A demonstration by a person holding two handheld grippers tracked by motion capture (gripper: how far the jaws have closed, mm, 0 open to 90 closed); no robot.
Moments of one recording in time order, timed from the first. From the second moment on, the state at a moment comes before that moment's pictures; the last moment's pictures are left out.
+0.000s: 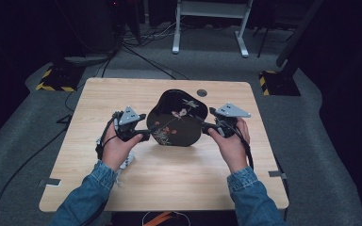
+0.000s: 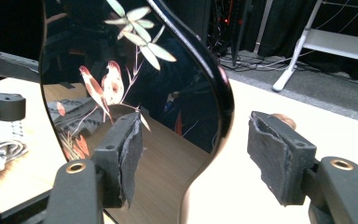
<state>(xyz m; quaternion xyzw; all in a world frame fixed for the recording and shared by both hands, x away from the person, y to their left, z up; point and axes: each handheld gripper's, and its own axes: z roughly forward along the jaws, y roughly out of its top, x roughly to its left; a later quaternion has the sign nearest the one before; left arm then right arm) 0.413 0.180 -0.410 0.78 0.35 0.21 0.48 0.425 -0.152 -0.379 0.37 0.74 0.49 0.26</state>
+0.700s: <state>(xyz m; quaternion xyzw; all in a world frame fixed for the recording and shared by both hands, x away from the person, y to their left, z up) 0.357 0.238 -0.400 0.78 0.36 0.22 0.46 0.394 -0.206 -0.383 0.39 0.74 0.50 0.23</state>
